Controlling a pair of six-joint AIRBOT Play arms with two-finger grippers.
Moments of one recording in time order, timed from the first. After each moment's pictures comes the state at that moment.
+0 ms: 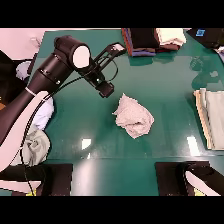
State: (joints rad) left arm -0.67 -1.54 1.75 1.49 -1.37 -1.42; right arm 0.11 -0.93 1.61 -1.12 1.18 1.58
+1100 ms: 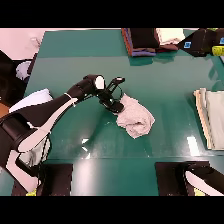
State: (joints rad) left arm -0.64 -1.79 1.54 1.11 -1.13 -1.46; right arm 0.11 -1.01 1.61 -1.12 1.27 1.58
